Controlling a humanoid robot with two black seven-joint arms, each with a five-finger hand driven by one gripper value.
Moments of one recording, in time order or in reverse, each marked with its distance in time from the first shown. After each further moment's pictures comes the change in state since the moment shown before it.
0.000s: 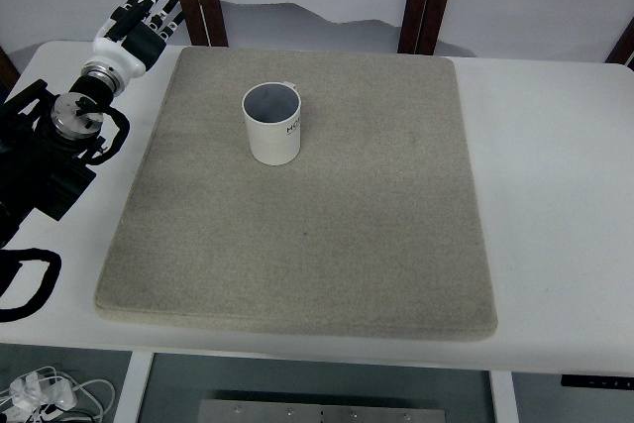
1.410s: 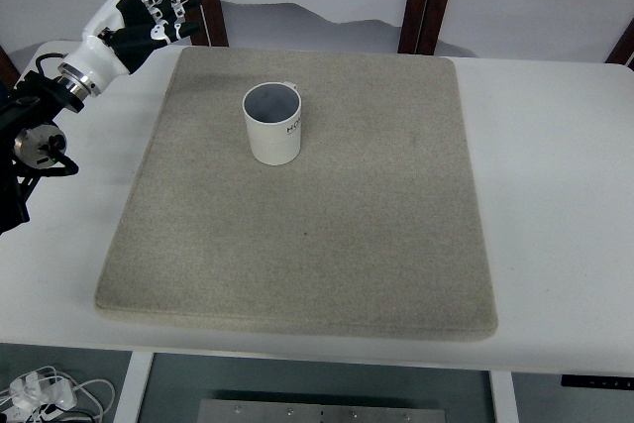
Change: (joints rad) left arm 0.049 0.179 0.247 -0.153 0.599 -0.283 -0.534; right arm 0.000 0.000 -0.007 -0.002 -0.003 -0.007 0.000
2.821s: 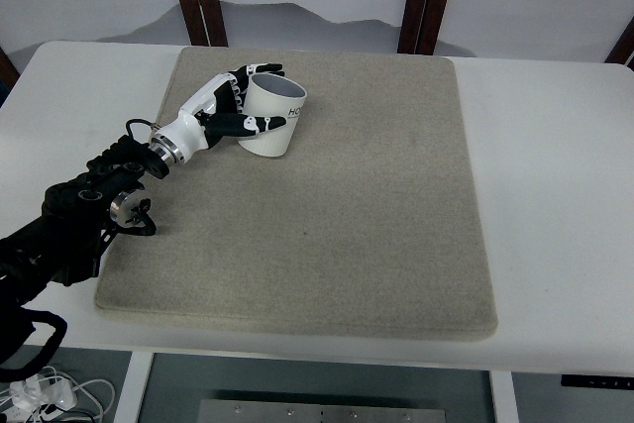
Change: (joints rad) left arm 0.111 -0.233 0.004 0.045 0.255 0.204 0.000; right arm 0.000 0.000 0.000 0.000 0.000 0.000 0.000
